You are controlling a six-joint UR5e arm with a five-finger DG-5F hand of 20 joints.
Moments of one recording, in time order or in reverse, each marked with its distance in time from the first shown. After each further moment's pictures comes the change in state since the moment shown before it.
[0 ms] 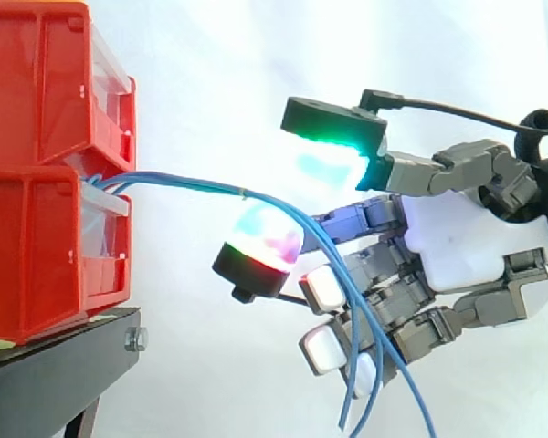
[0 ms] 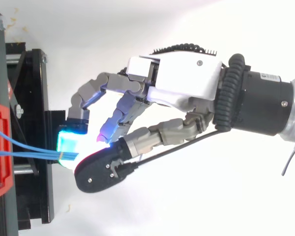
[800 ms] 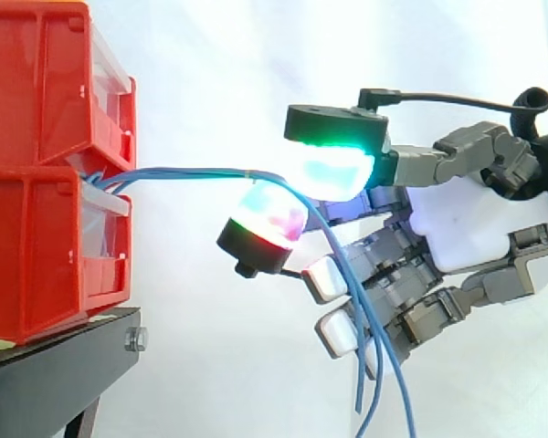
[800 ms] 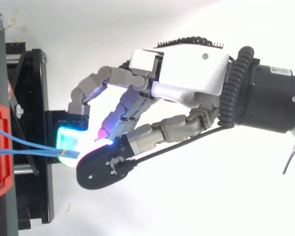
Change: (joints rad) arm -0.004 -0.001 0.060 -0.114 0.000 0.000
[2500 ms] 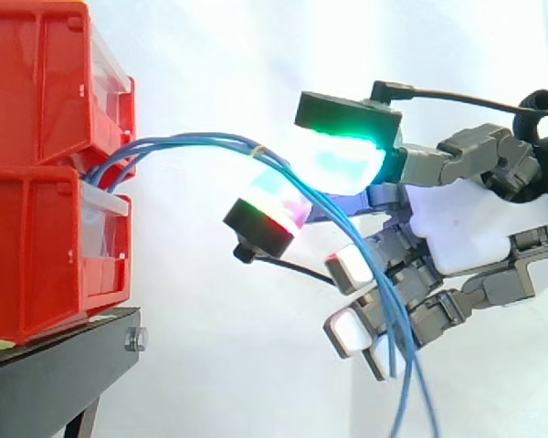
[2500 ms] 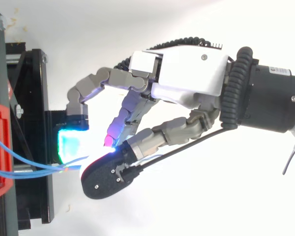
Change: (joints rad) arm -0.003 0.000 -0.003 0.004 -0.015 0.000
